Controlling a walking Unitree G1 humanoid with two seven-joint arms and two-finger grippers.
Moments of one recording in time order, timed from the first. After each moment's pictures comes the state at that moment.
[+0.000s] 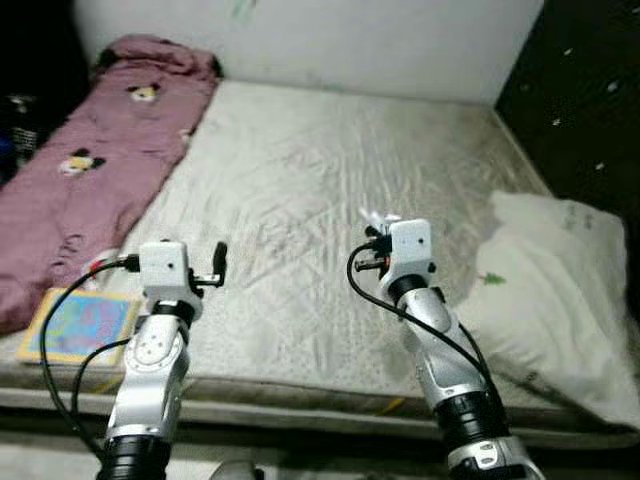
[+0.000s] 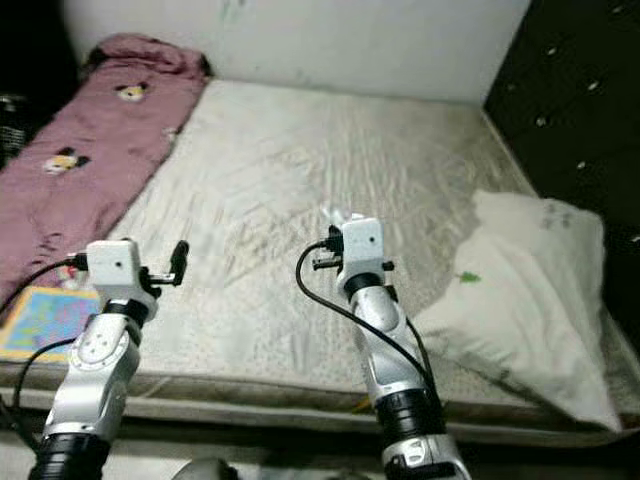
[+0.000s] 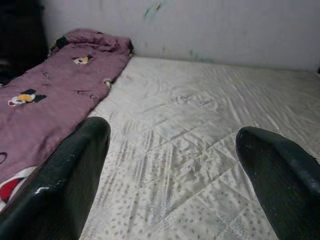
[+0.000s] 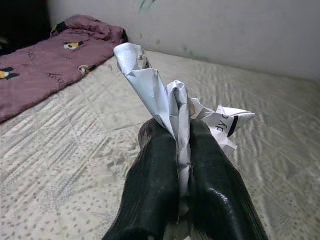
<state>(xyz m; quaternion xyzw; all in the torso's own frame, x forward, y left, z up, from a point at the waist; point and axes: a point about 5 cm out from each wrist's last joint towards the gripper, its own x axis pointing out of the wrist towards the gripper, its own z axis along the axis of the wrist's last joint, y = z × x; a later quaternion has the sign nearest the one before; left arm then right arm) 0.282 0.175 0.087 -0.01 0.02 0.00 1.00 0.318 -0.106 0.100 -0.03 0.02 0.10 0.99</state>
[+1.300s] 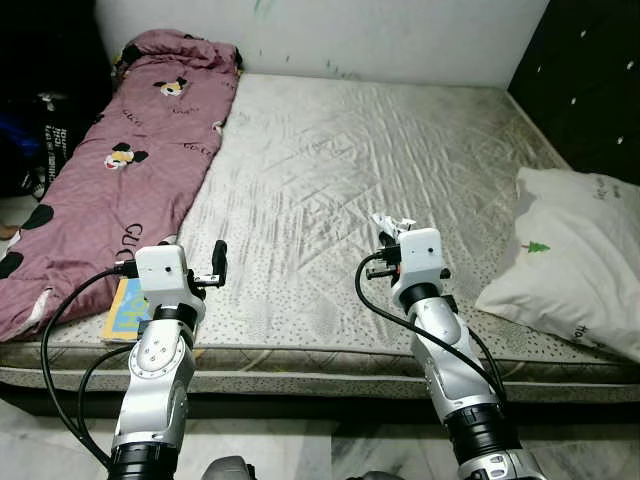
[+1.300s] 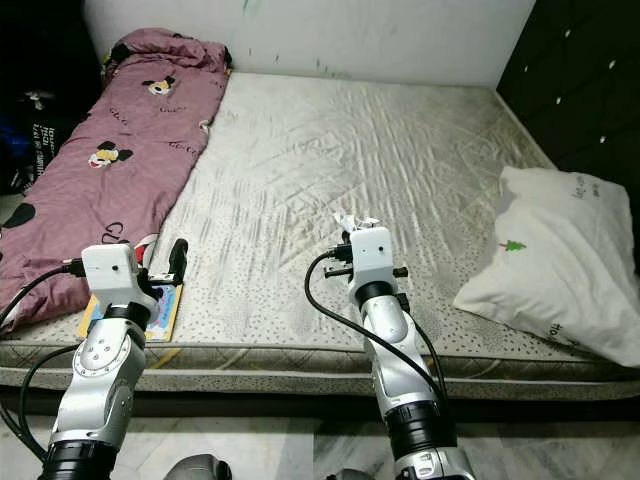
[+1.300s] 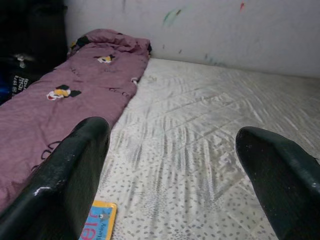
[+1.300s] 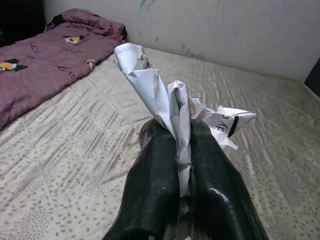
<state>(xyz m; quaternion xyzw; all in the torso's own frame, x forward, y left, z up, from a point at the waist) 0.277 0.175 0.089 -0.03 0.00 0.02 1.00 0.308 -0.119 0.092 -0.05 0.02 0.07 1.00</state>
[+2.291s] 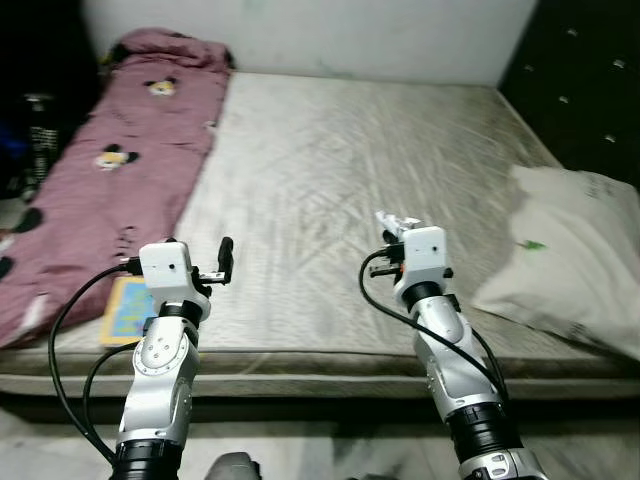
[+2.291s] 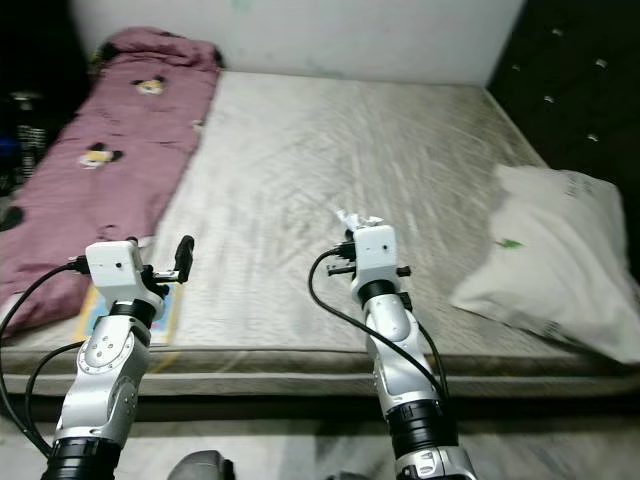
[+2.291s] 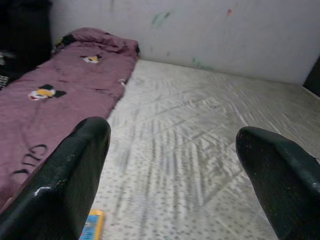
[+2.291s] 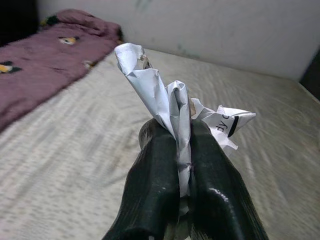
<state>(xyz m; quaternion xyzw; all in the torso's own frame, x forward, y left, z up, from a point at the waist) 0.279 0.171 0.092 -0.05 0.00 0.00 1.00 0.309 -0.120 0.092 -0.05 0.02 0.07 1.00</state>
